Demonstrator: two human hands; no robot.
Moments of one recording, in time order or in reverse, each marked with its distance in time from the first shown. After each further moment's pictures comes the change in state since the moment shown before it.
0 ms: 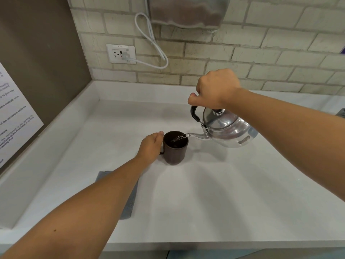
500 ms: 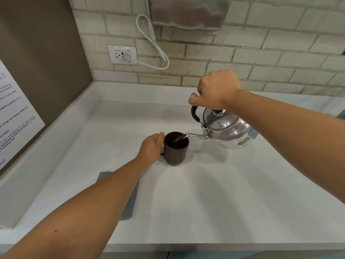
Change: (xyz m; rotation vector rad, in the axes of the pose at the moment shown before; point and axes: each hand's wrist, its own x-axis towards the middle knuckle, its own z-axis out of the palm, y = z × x) left_hand -0.002 0.003 -0.002 0.001 -0.010 -0.016; right_hand 0.000 0.000 0.001 0.013 0.019 0.011
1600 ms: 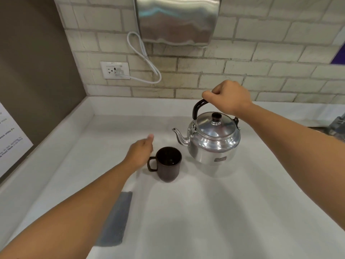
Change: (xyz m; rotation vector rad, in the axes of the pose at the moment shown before) left_hand 0.024 0.027 -0.023 0.111 0.030 -0.052; right_hand -0.010 0.055 0.025 0.618 0.081 0.462
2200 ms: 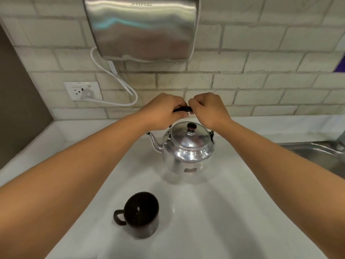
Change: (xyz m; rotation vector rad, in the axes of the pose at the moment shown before) left_hand 0.128 0.202 0.022 0.419 -0.164 0.724; right_hand 0.091 0.052 0.044 0.436 -0.007 0.046
